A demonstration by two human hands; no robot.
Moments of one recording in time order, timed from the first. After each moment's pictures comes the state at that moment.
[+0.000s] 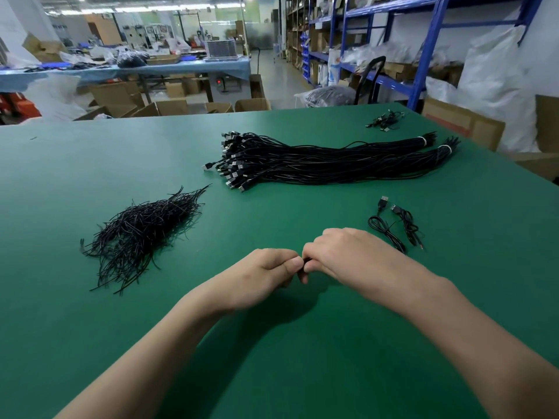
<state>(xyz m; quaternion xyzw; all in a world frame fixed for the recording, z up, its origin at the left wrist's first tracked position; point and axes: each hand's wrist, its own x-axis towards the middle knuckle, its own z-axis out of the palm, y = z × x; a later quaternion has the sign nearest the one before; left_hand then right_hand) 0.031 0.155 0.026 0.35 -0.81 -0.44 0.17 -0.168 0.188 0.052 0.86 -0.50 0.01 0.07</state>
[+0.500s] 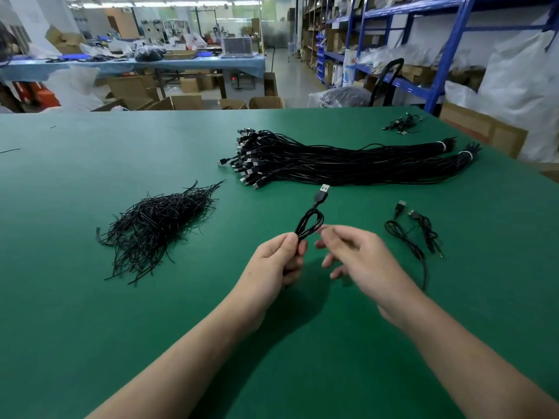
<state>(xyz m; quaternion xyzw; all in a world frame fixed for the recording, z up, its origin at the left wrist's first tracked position) 0.017 0.165 0.008 0.36 -0.57 -0.61 0.42 -0.151 0.192 0.025 0.54 -0.56 0.47 -0.41</state>
